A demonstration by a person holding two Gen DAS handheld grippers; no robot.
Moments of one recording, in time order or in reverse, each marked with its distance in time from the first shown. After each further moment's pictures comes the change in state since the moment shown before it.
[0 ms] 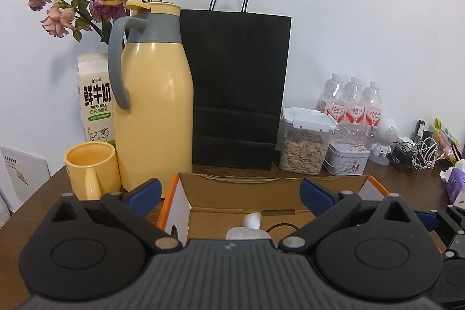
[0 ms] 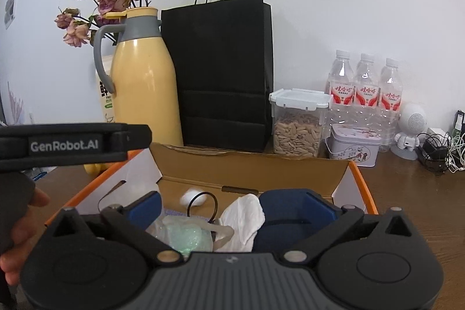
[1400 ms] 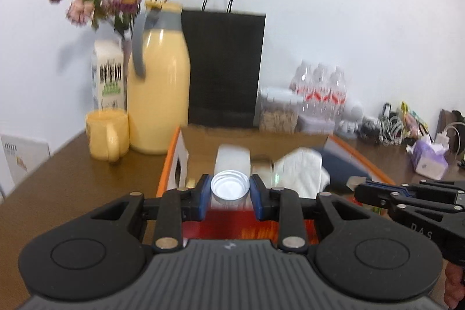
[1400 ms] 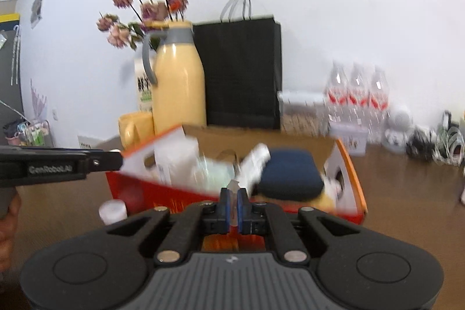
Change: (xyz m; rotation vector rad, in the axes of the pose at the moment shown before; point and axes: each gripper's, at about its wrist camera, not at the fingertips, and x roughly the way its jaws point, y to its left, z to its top) left arm -0.107 0.004 -0.059 0.013 -0.014 -0.067; right arm -0.108 0.006 -0.059 -0.050 -0.084 0.057
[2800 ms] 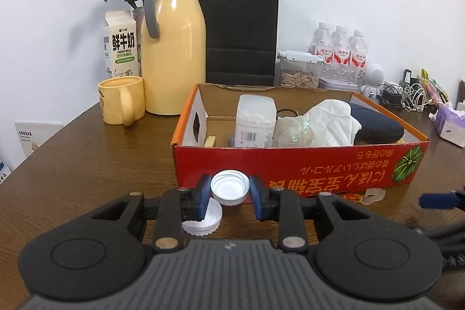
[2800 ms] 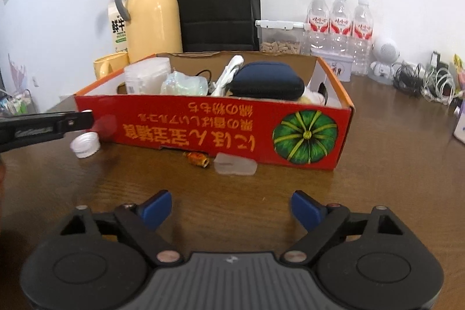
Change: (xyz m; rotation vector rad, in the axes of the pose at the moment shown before) left arm 0.017 0.007 -0.050 0.028 0.106 0.076; right arm 0.019 -0.013 -0.055 0.055 0.258 -0.078
